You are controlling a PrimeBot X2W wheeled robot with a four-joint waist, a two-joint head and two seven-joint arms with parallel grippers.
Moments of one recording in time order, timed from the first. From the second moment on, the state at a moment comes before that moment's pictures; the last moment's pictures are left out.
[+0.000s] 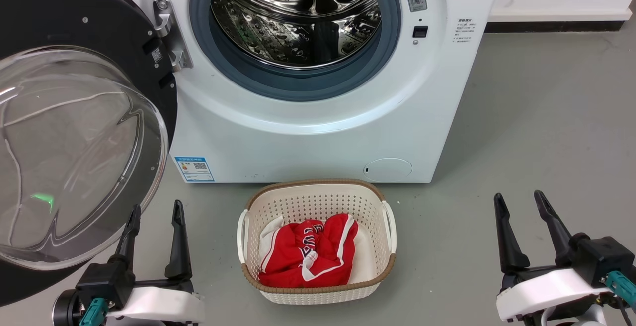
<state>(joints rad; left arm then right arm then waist) 0.02 0.09 0.03 0.05 -0.19 -0.03 -0.26 0.02 -0.05 -0.02 0.02 0.13 0.13 -0.15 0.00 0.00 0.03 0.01</state>
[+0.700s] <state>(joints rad) 0.04 0.08 0.06 0.12 -0.28 -0.05 -0.23 0.05 -0.05 -0.02 0.08 0.23 0.13 -0.14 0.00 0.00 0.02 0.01</state>
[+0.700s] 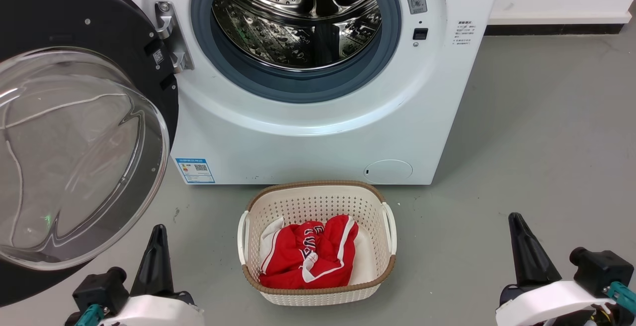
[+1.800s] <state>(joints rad) -0.01 0.07 0.07 0.17 -0.81 -0.08 -0.10 0.00 -0.06 -0.03 0.15 0.80 0.13 -0.06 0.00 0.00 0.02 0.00</state>
